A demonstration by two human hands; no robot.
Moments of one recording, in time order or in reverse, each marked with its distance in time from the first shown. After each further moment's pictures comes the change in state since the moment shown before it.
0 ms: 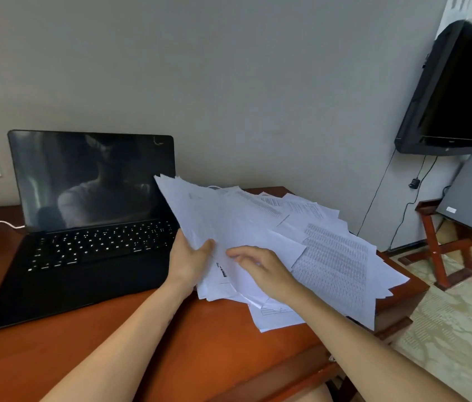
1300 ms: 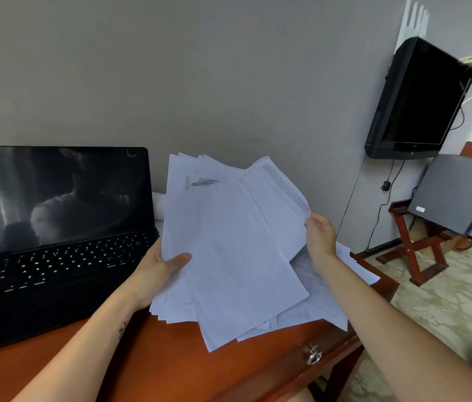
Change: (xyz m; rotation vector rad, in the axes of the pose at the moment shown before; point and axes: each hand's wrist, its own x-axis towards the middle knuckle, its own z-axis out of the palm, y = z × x) left_hand -0.003 0.022 -0.030 -0.204 -0.423 -0.103; right_hand 0.015 0.040 -0.138 0.427 0.890 0.250
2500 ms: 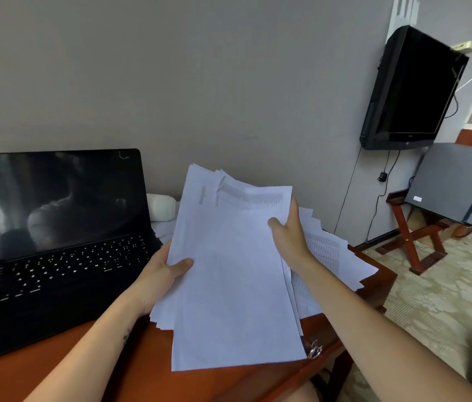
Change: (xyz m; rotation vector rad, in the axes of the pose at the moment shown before) left_hand 0.006 -0.011 0.004 0.020 -0.059 -0.054; right_hand -0.050 -0.018 0.038 -0.078 -0.287 -0.149
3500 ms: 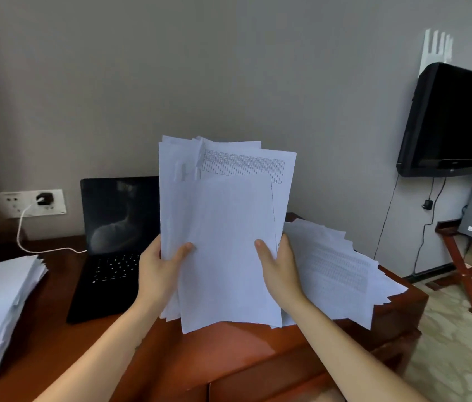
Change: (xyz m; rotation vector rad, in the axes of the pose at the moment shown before) left_hand -0.114 0.064 -0.010 0.120 0.585 0.470; right_hand -0.130 -0.066 0.059 0.181 -0.169 -0.187
